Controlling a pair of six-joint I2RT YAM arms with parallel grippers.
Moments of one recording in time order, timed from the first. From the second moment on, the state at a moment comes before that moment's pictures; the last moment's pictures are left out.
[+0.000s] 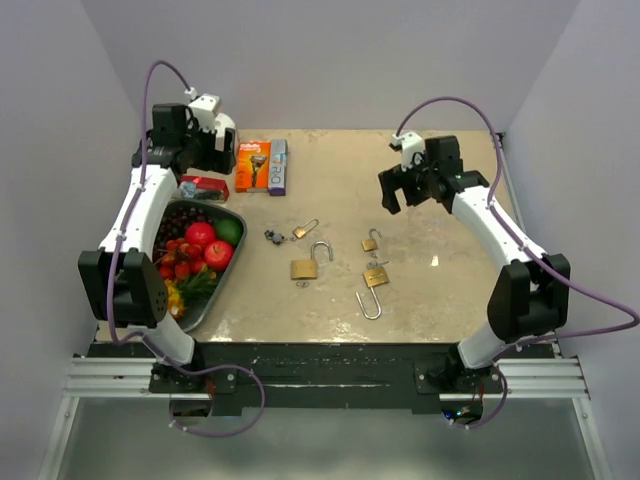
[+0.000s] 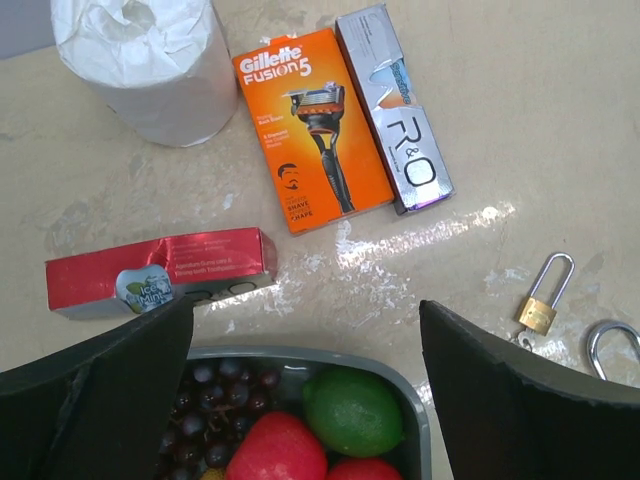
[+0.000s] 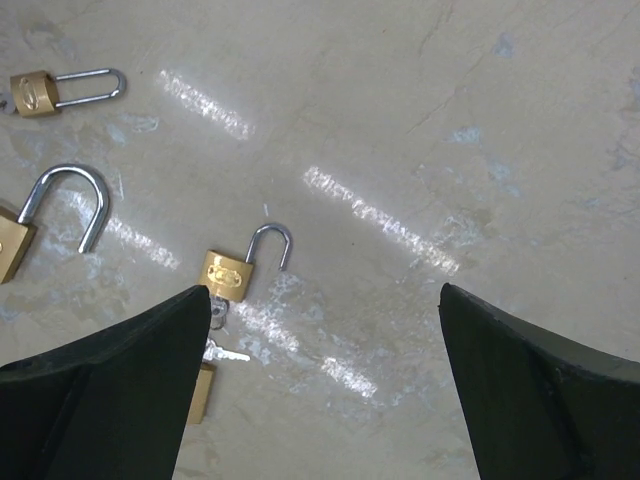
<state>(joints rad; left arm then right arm) -0.01 1.67 1.59 -0.54 0.24 0.16 0.20 1.60 1.36 -0.53 -0.25 -0.24</state>
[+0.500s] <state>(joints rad) -0.02 1.52 1.43 -0.37 0.20 0.17 0.46 1.57 1.19 -0.47 -0.03 -0.22</state>
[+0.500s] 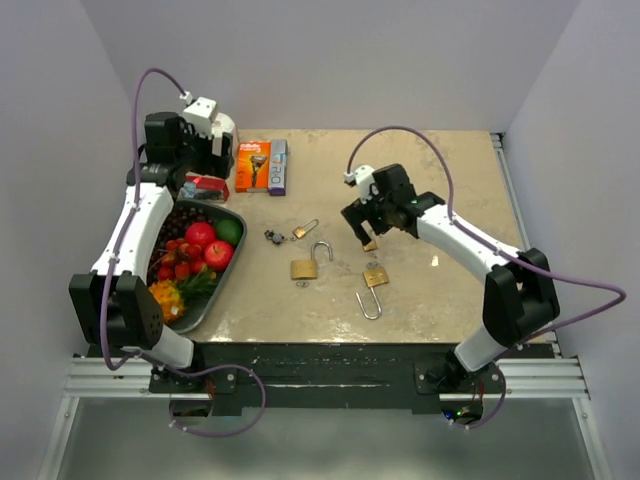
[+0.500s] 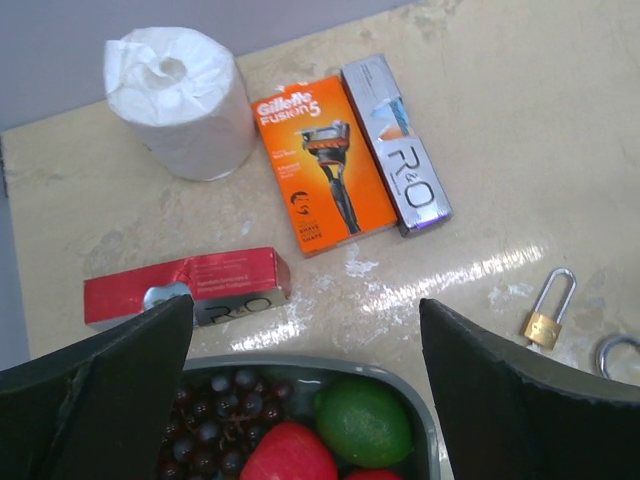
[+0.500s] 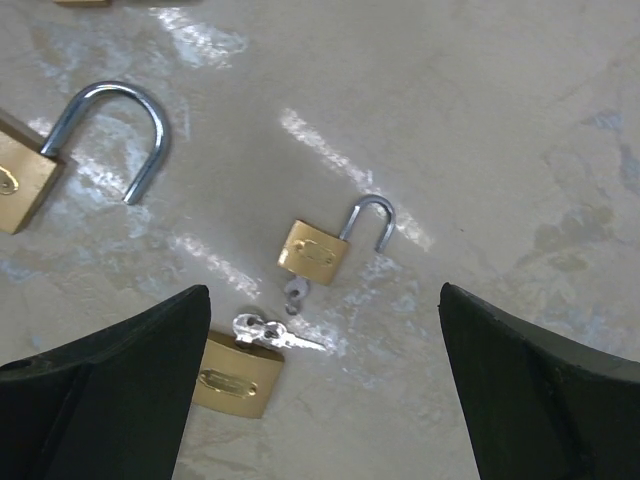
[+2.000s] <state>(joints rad) -0.51 2.07 1.47 -0.48 0.14 0.28 0.39 1.74 1.30 -0.55 -0.02 -0.14</state>
